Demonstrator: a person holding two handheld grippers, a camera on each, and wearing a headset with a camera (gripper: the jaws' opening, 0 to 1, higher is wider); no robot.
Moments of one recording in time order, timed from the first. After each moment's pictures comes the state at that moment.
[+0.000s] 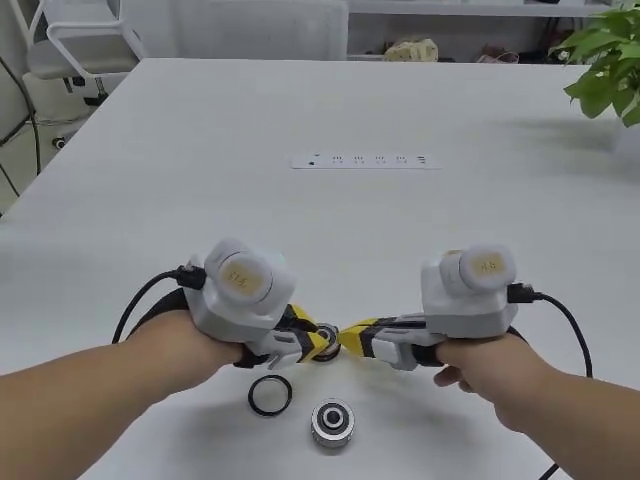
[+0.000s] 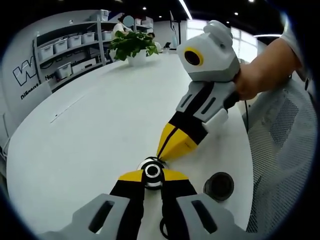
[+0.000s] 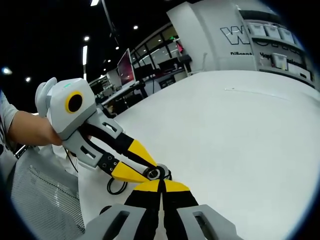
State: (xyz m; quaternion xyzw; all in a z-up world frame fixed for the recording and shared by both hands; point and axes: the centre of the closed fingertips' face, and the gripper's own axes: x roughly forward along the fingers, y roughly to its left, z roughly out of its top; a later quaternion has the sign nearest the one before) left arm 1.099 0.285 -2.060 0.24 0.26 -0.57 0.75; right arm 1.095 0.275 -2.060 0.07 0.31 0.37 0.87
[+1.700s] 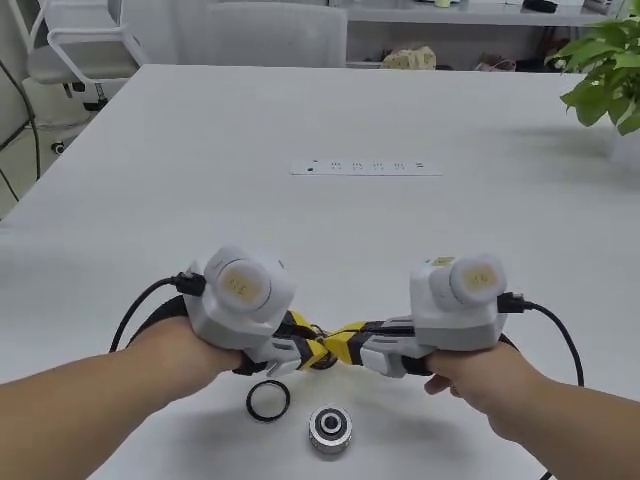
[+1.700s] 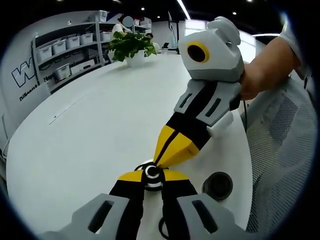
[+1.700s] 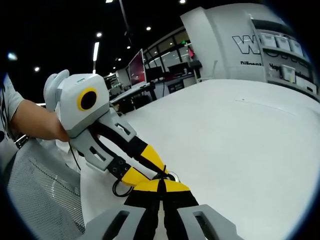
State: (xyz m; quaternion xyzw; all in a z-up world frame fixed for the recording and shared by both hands) left arm 1.097 0.284 -2.059 0.24 0.26 -0.57 0.74; right arm 1.092 0.289 -2.051 0.04 0.28 0.40 0.87
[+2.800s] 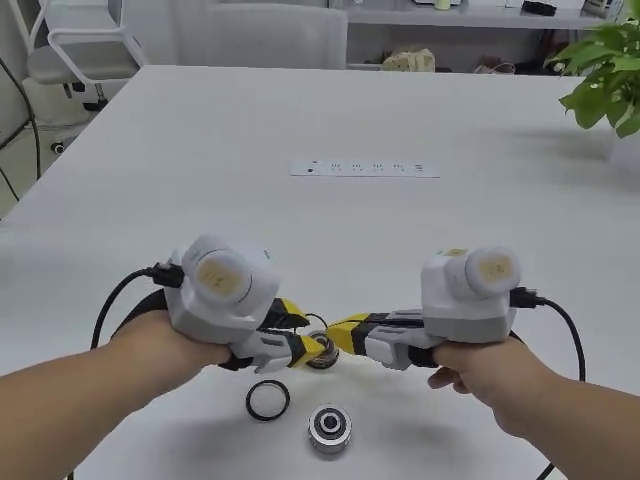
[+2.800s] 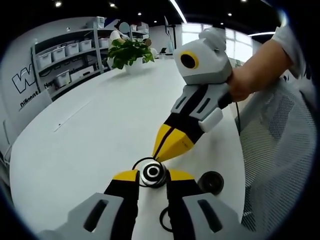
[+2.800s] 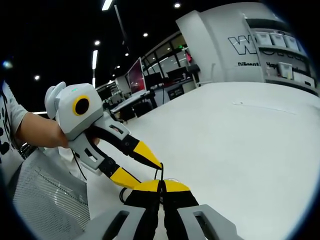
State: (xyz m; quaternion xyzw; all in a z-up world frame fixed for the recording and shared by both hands) left arm 1.092 0.296 -2.033 0.24 0.23 -0.58 0.75; right arm 1.092 0.288 -2.032 0.07 0.27 0.40 0.88
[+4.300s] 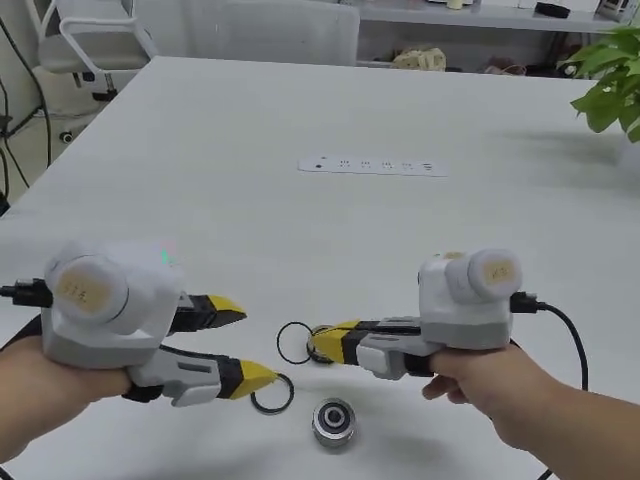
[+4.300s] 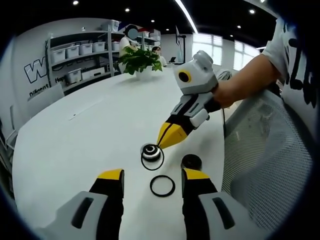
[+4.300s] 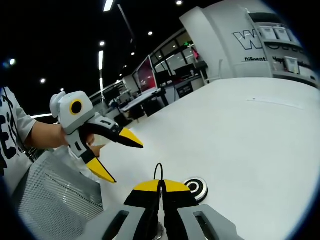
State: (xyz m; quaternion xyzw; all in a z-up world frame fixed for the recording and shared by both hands) left arm 1.060 0.363 -2.006 0.18 0.23 -0.56 0.78; right arm 1.071 0.316 -2.026 0.09 0.28 0.43 0.85
